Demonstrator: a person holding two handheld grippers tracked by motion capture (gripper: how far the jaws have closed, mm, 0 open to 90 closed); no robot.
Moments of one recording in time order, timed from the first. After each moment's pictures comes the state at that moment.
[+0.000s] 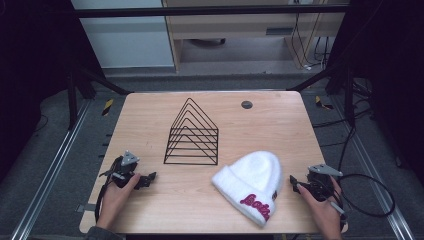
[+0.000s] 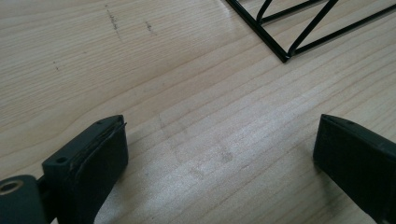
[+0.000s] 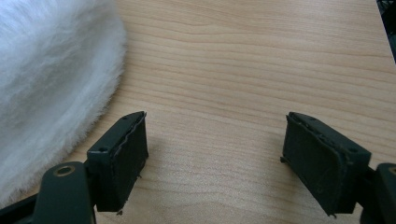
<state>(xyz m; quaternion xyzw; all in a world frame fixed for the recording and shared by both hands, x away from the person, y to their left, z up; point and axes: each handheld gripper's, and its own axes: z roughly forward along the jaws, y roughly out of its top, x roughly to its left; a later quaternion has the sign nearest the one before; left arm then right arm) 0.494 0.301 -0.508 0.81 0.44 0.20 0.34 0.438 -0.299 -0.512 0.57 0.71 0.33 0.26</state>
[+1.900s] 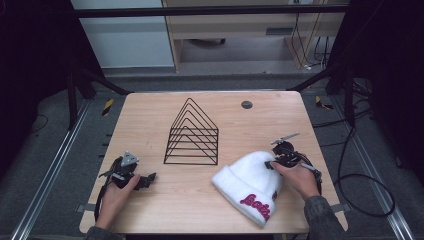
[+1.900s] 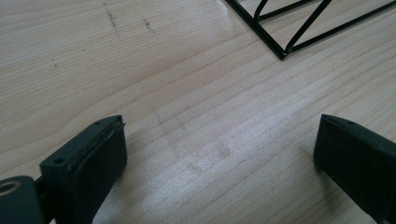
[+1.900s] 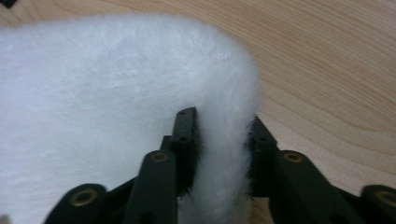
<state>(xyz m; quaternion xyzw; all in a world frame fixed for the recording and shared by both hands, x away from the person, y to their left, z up) 0.492 0.302 -0.508 0.81 0.44 0.20 0.34 0.527 -0.222 -0.475 0.50 0.82 0.26 0.09</state>
